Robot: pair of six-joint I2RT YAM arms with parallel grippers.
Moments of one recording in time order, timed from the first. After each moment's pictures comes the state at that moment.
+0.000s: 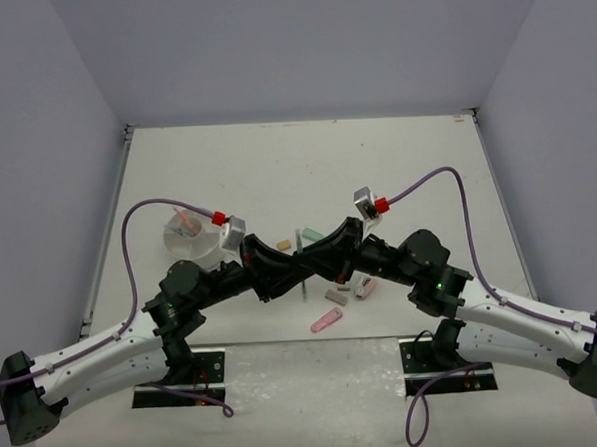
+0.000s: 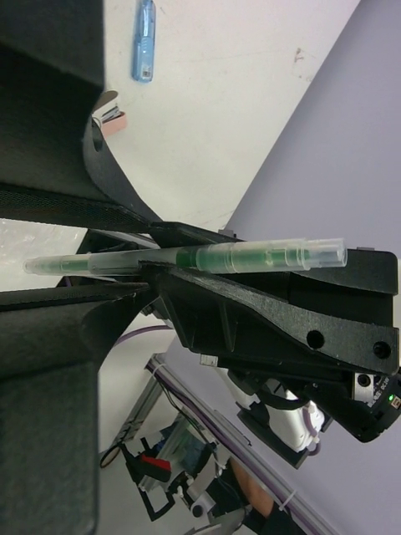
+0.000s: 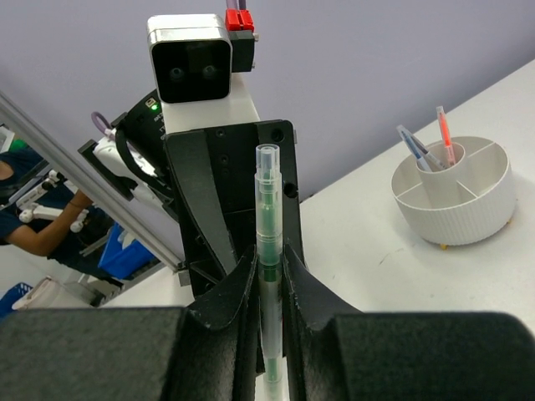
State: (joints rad) left arm -0.99 0.73 0.46 0.50 0.27 -0.62; right arm 1.02 0.87 0.64 0.43 -0.26 0.61
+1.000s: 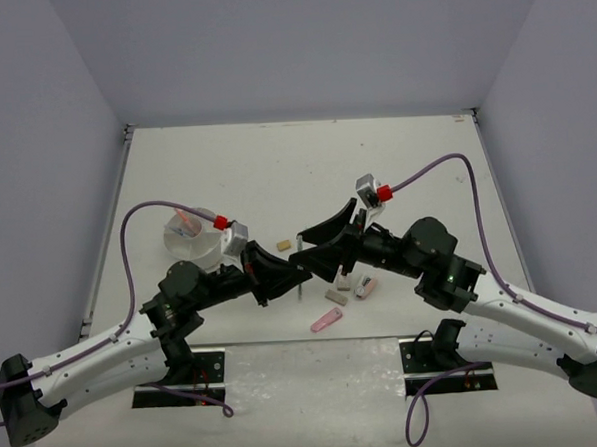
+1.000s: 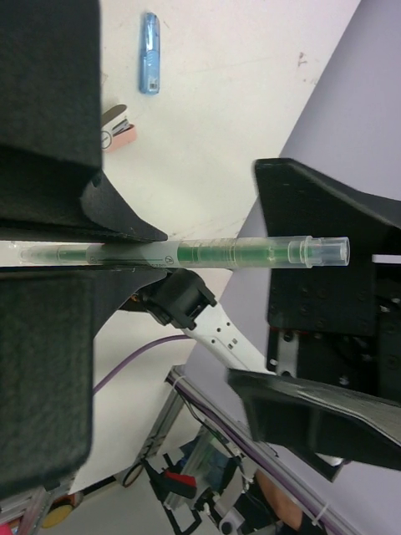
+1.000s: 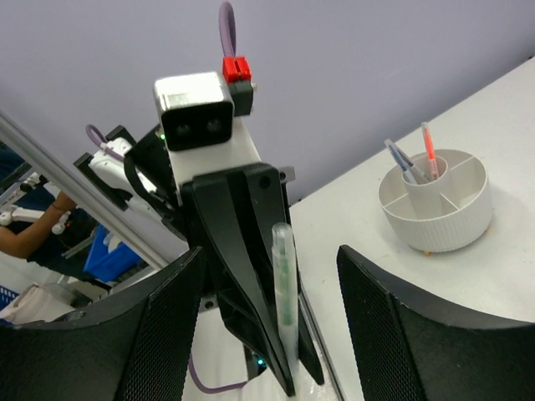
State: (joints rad) left arm -0.99 0.71 0.46 0.45 0.31 -0.54; right arm 1.02 0.87 0.82 0.21 -0.22 0.56
